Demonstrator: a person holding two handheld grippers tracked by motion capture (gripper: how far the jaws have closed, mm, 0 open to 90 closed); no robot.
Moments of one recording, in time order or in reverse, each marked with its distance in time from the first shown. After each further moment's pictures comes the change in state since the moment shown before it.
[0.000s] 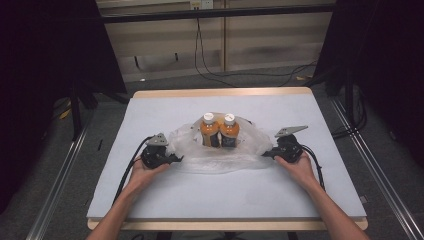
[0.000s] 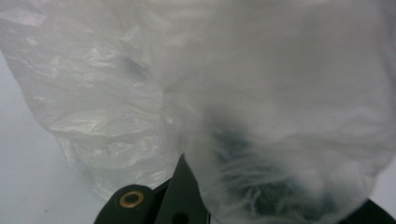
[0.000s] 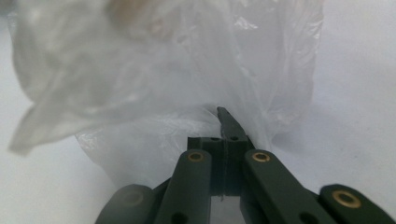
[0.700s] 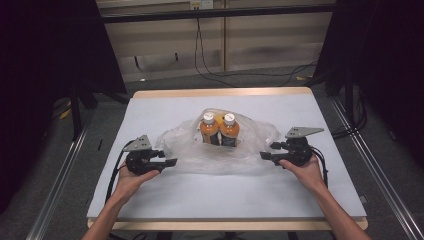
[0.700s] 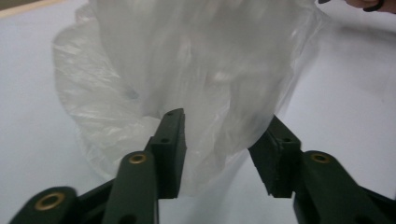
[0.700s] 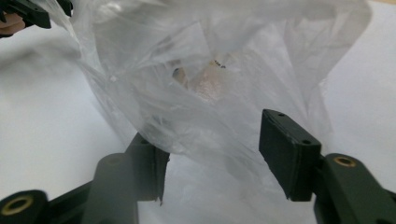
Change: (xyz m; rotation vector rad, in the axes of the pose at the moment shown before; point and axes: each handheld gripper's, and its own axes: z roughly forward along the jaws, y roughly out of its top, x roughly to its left) left arm -0.026 -0.004 -0.061 -0.180 0.016 -0.020; right arm 0.029 0.008 -0.048 -0.157 0.018 -0.034
